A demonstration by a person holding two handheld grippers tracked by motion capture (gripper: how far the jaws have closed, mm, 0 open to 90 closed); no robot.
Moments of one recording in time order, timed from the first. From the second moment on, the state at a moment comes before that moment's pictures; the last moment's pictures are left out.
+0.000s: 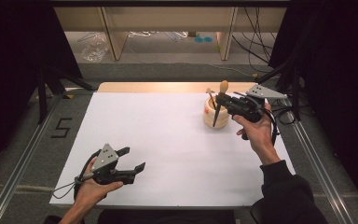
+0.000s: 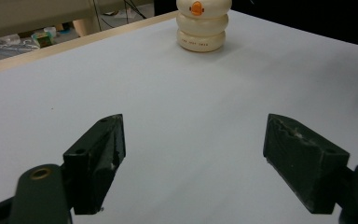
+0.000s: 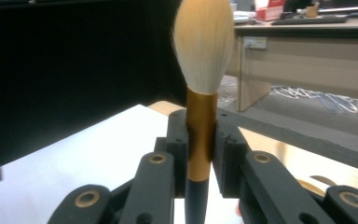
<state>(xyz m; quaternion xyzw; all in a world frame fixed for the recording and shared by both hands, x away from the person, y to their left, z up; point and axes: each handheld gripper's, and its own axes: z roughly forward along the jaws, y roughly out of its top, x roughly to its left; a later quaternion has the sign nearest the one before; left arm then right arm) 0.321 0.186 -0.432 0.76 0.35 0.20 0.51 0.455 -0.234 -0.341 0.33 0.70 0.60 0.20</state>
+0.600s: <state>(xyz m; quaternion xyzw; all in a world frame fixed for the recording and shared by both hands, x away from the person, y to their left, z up) 0.321 0.187 -0.431 0.76 0.35 0.20 0.51 0.490 -0.262 -0.335 0.37 0.68 0.59 0.23</state>
